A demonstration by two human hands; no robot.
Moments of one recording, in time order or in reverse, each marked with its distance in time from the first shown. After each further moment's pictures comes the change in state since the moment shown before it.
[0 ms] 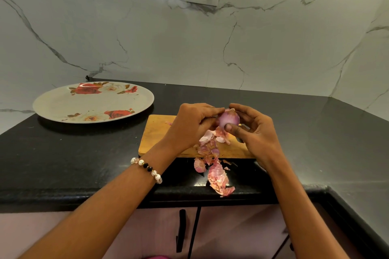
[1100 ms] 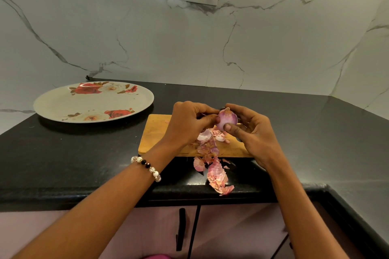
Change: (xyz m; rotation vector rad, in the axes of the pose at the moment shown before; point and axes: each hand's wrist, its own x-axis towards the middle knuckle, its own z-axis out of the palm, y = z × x) left_hand -0.001 0.009 -0.001 -0.185 0.070 -0.292; right_hand -0.002 -0.004 0.001 -0.004 -0.050 -0.028
